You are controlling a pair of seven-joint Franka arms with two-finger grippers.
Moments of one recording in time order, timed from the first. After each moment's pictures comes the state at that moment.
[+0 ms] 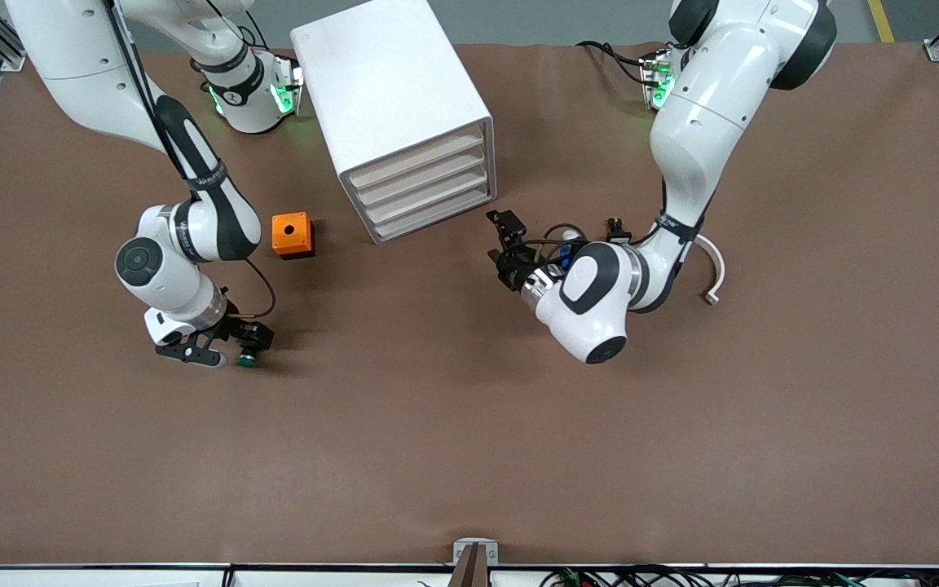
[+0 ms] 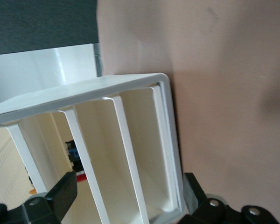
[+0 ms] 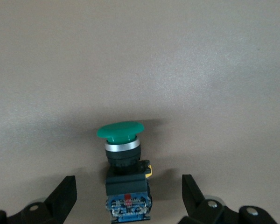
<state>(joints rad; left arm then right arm) -0.44 0.89 -0.13 -1.39 -0.88 1.52 -2.15 0.11 0.48 0.00 -2.13 0.05 2.69 0.28</state>
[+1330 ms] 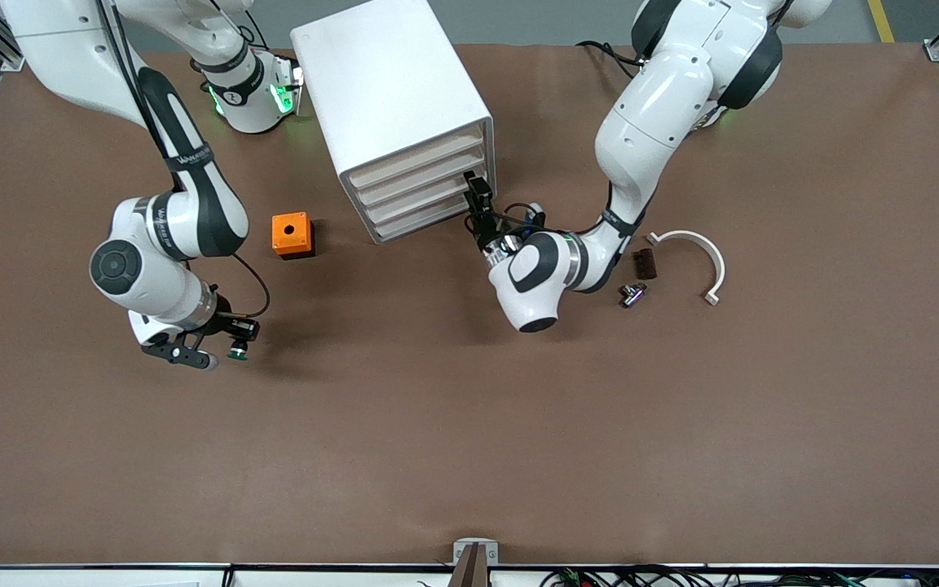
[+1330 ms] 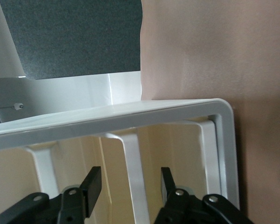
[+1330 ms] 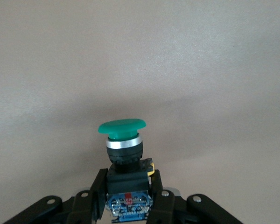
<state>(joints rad) -0.59 1.01 -0.13 -1.39 -0.96 1.41 -2.16 0.13 0.37 0.00 -2.02 0.05 2.37 0.38</state>
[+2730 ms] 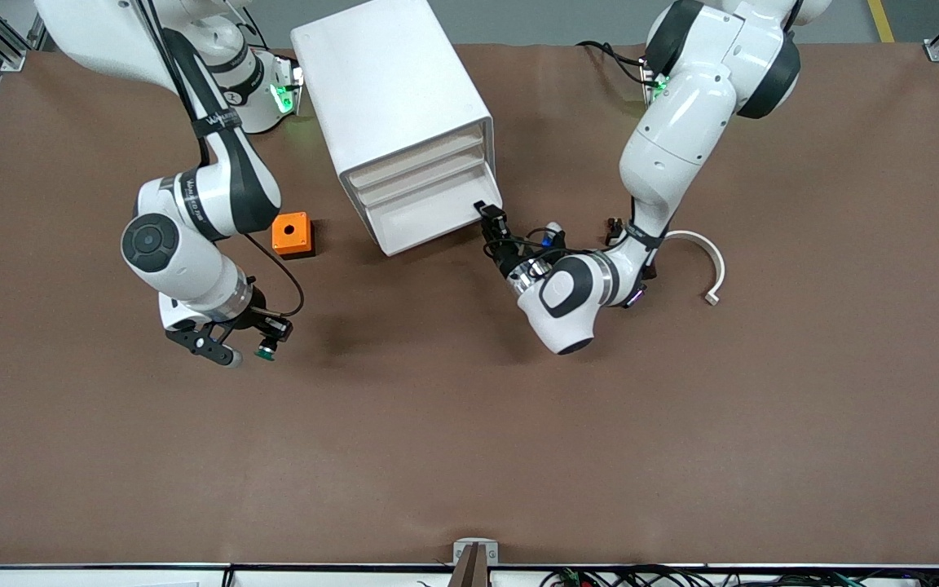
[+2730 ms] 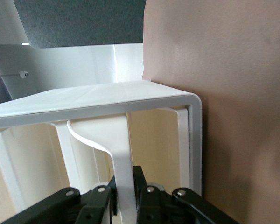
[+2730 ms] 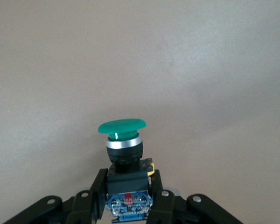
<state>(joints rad) -0.47 1.03 -0.11 -1.38 -1.02 1.41 -2.18 0.28 0.34 0.00 -1.94 0.05 2.33 0.70</state>
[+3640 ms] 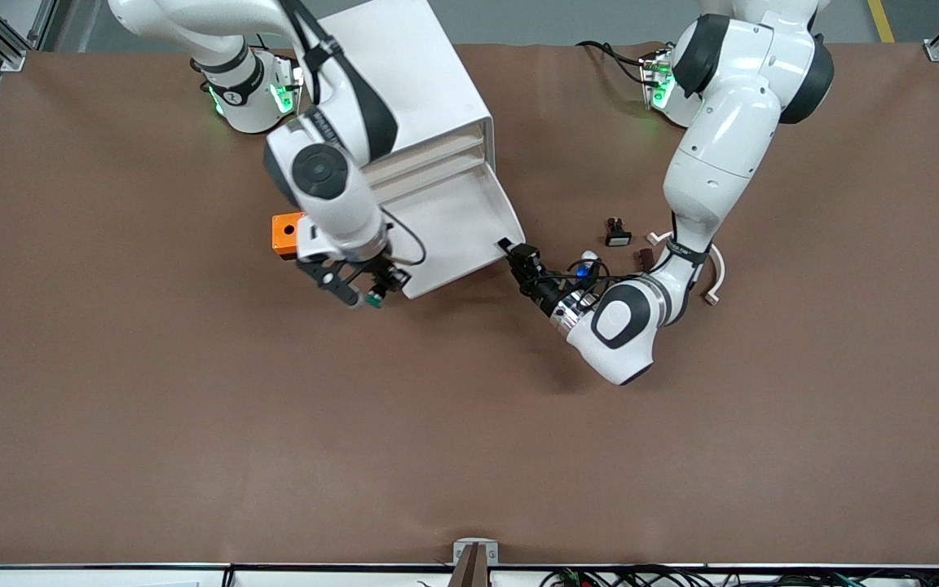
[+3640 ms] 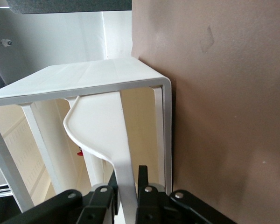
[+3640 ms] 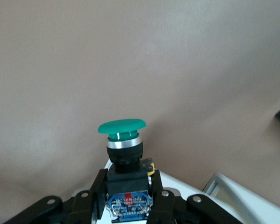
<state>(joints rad) -0.34 1.03 -0.10 -1.35 -1.02 1.43 -2.18 0.65 0.34 0.00 -1.86 0.04 2.23 1.30</state>
